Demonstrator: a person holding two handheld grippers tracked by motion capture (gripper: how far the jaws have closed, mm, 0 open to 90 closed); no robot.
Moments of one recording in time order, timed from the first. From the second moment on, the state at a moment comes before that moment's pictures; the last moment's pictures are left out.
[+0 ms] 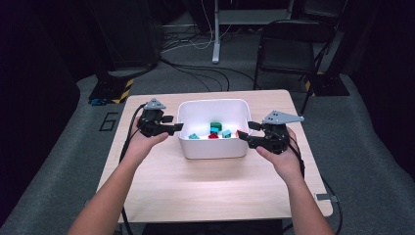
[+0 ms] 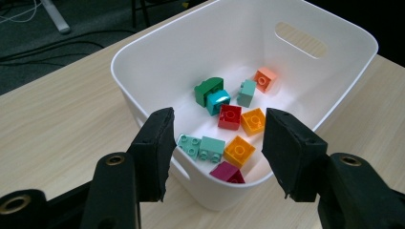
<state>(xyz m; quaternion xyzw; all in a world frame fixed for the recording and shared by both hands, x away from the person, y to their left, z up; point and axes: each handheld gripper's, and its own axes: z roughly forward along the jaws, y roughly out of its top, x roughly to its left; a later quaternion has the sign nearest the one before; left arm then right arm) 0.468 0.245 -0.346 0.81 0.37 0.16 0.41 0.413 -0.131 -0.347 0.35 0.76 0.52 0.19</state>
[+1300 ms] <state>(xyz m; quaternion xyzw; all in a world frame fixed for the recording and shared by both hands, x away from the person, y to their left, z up) 0.433 0.288 -0.464 0.79 0.43 0.16 0.40 0.415 -0.136 -0.351 0.36 0.76 0.52 0.19</state>
